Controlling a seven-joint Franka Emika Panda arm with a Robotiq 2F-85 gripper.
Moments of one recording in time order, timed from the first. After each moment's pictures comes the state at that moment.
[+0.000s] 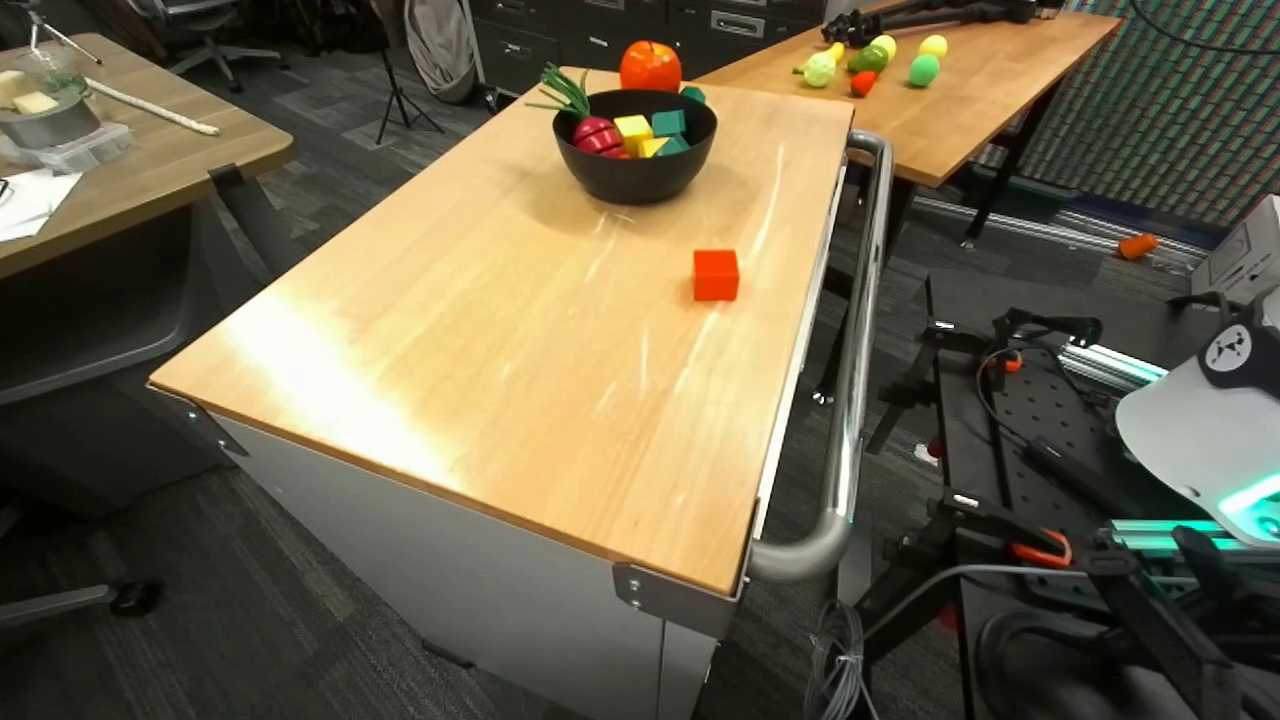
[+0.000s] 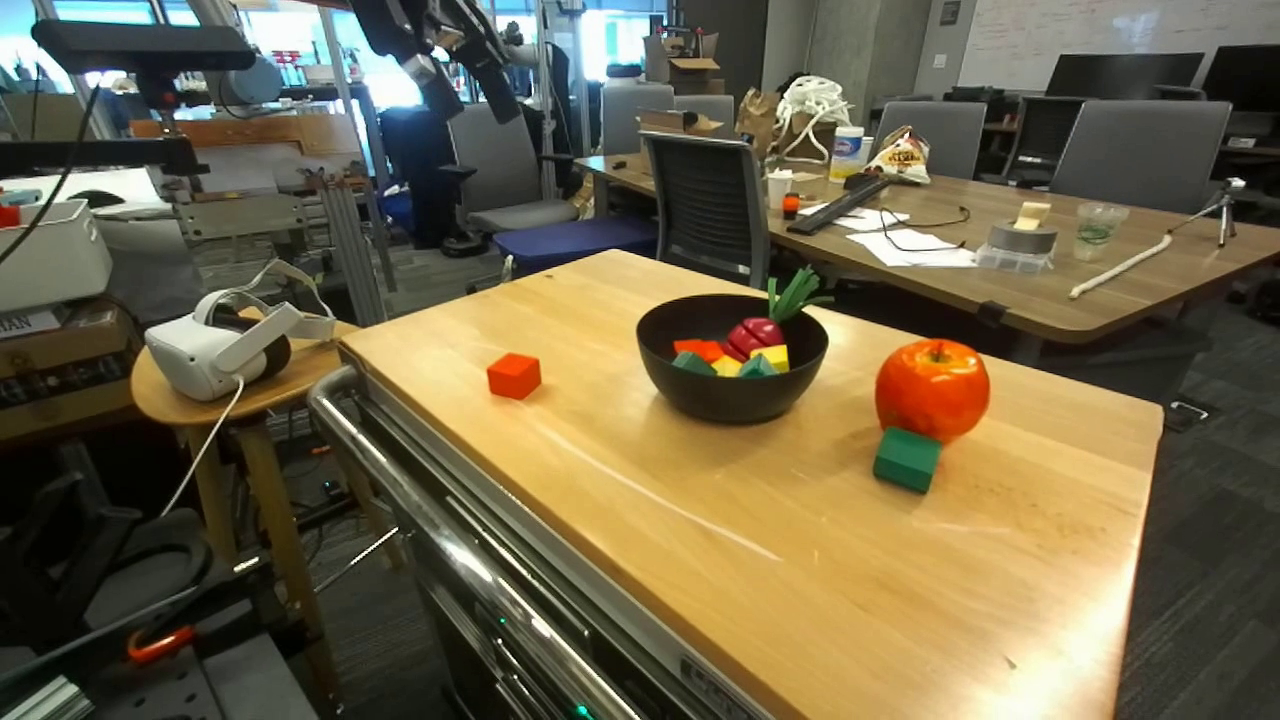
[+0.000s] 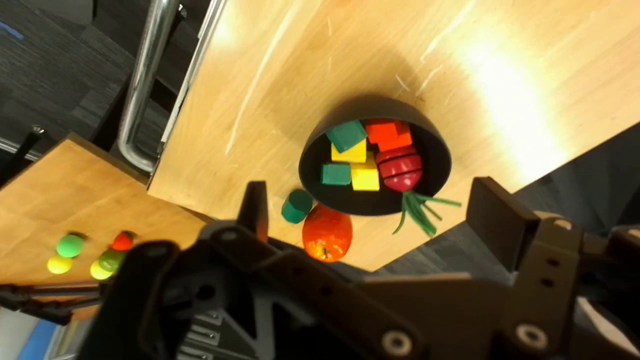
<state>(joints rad) 0.17 -0.35 0.16 -2.27 -0.47 1.90 1.51</state>
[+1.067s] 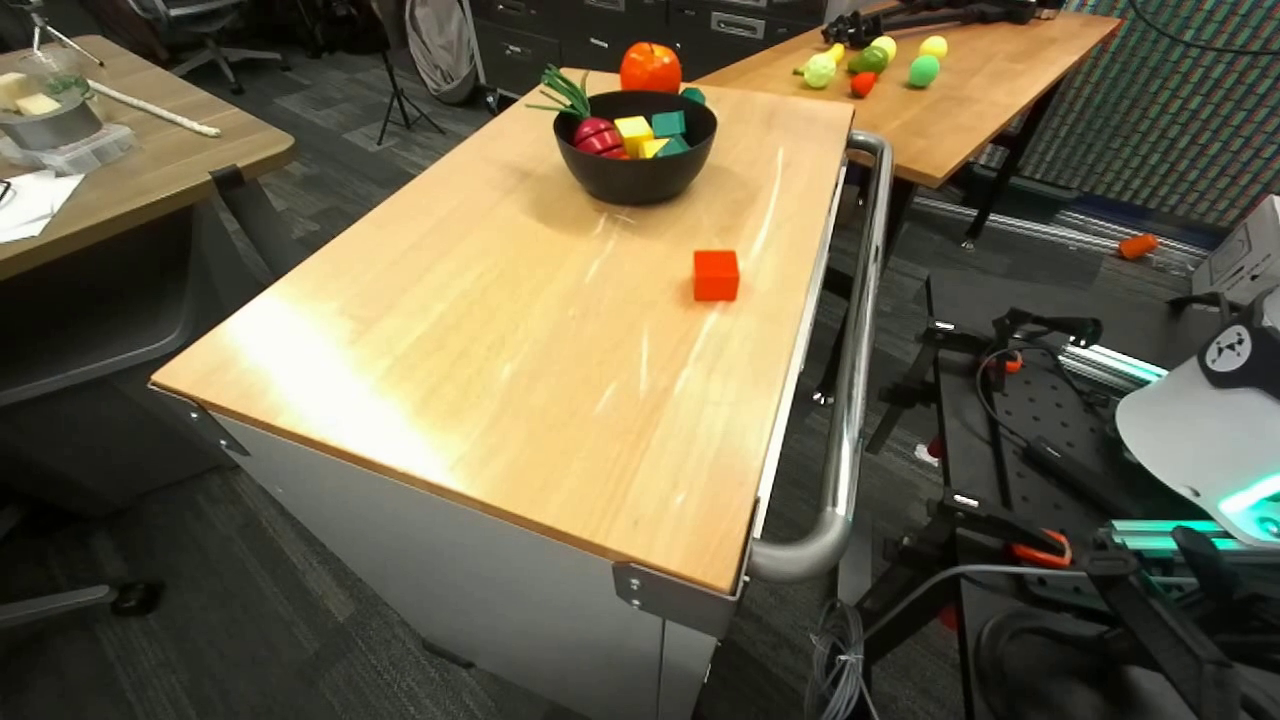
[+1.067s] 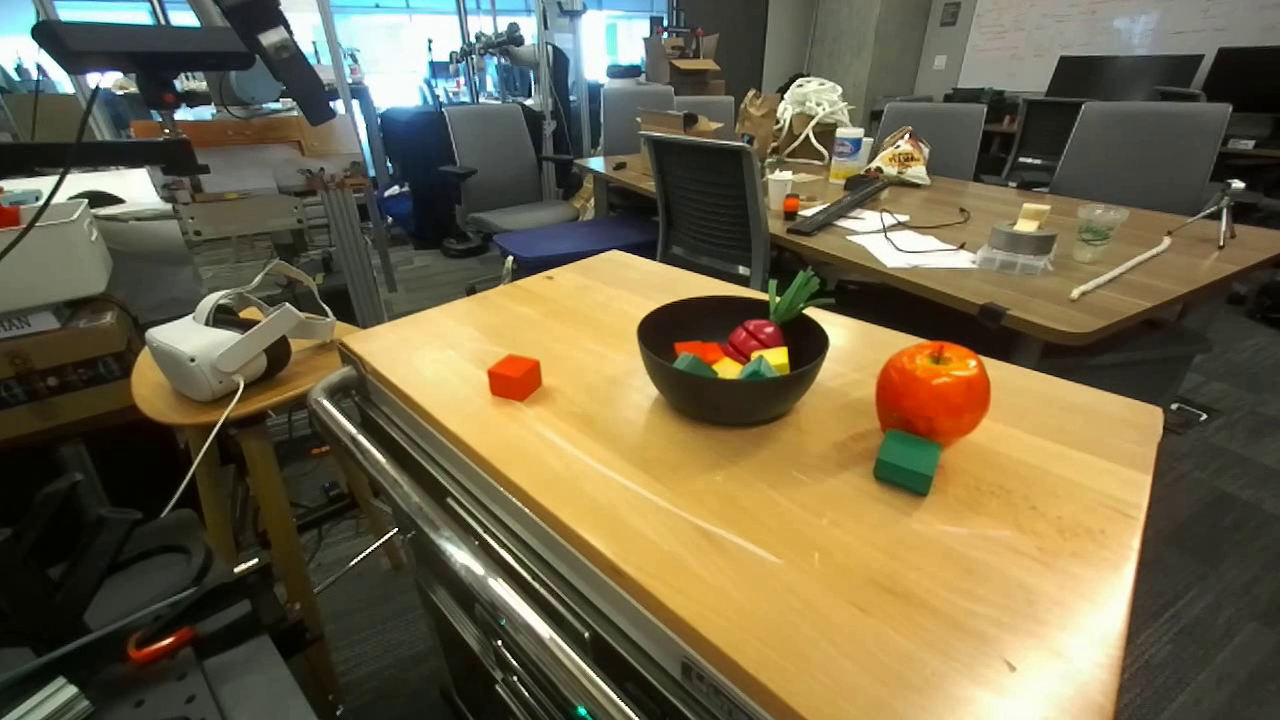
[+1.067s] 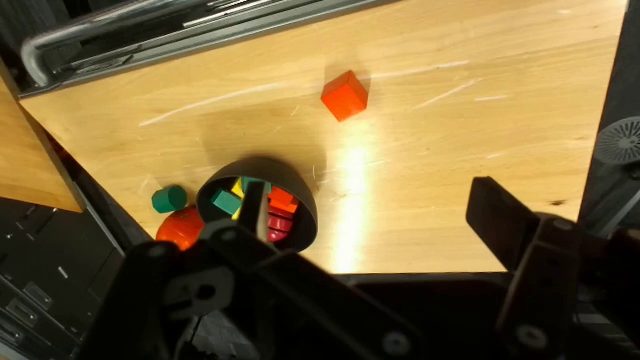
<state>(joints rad) 0.25 -0.66 0.28 -2.50 -0.31 1.94 0.89</state>
